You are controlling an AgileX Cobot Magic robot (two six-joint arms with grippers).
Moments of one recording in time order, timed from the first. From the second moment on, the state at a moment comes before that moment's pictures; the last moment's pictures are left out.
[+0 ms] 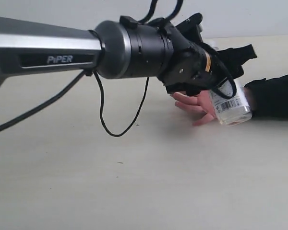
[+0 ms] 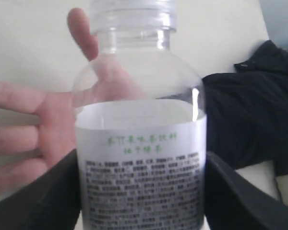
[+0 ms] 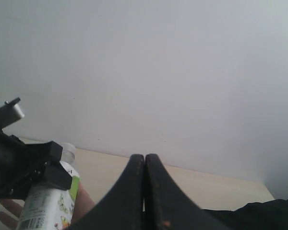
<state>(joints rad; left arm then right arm) -0.82 2.20 -1.68 0.25 0.28 -1.22 0.38 0.00 -0.34 -0.66 0.48 0.42</state>
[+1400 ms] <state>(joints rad) -0.81 2.03 -1.68 0.54 0.45 -1.35 0.38 0.00 -0.34 -0.66 0.48 0.42</state>
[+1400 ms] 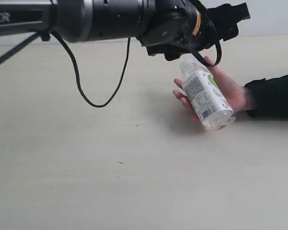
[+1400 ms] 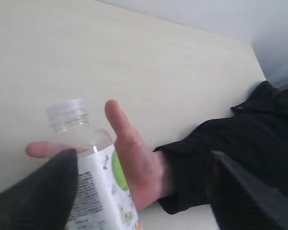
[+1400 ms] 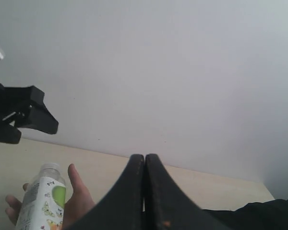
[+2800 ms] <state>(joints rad) -0.97 1.35 -1.34 0.26 0.94 -0.72 0.38 0.00 -0.34 -0.66 0.48 0.42</state>
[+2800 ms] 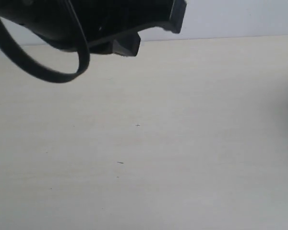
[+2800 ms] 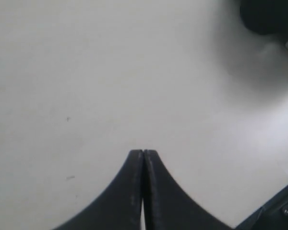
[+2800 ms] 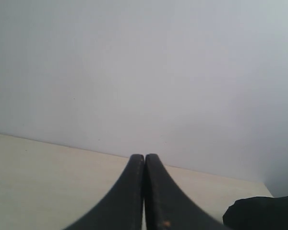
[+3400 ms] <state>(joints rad) -0.64 0.43 -0.33 0.20 0.27 -0.72 0.38 0.00 -0.34 -0.66 0.48 0.42</state>
